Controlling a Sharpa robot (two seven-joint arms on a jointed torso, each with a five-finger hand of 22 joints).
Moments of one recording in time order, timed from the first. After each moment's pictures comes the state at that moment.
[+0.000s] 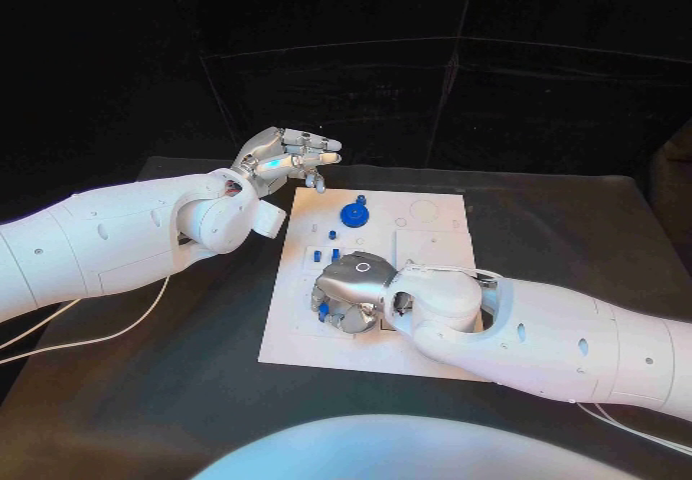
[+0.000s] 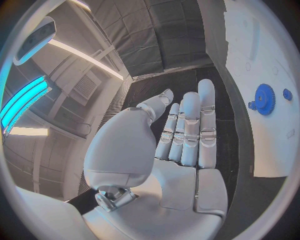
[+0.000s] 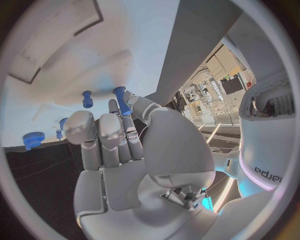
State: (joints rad) left arm 1.23 -0.85 -0.08 1.39 -0.11 -0.14 0.43; left_hand 1.28 -0.12 0.46 -0.10 0.05 1.01 0.17 0.13 0.07 1.03 0.11 0.31 0.08 1.20 0.02 0.96 0.55 0.17 1.21 0.11 0.61 0.60; right arm 1.05 -0.49 -0.08 1.62 -1.84 -0.14 -0.11; right_hand 1.29 -0.10 0.50 -0.12 0.07 1.05 0.16 0.06 0.07 1.12 0.10 0.08 0.06 1.47 0.00 1.14 0.94 0.12 1.28 0.11 1.30 0.94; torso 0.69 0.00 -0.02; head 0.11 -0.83
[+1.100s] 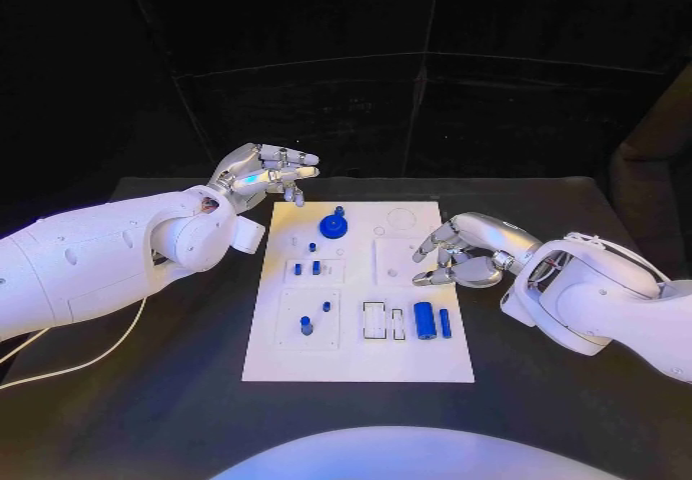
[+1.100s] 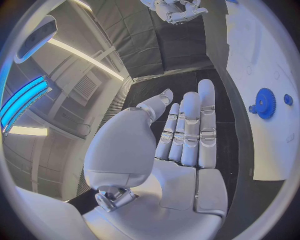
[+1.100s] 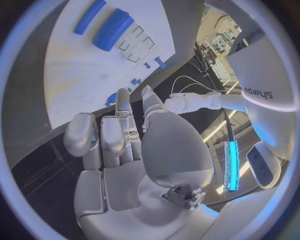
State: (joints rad) left arm 1.23 -0.85 -0.08 1.39 -0.11 -0.13 0.42; left_hand 1.28 -0.12 0.45 -0.10 0.05 1.01 0.17 0.13 0.07 1.02 0.11 0.31 0.08 1.20 0.02 0.96 0.55 0.17 1.21 0.11 0.61 0.59; right arm 1.14 -1.04 -0.05 1.86 -1.34 -0.35 -0.14; right_hand 1.27 -0.05 -0.07 0.08 0.20 1.02 0.11 0.18 0.10 1.36 0.02 0.57 0.34 1.47 -0.05 1.22 1.02 0.10 1.36 0.06 1.35 1.05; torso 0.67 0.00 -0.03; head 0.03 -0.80
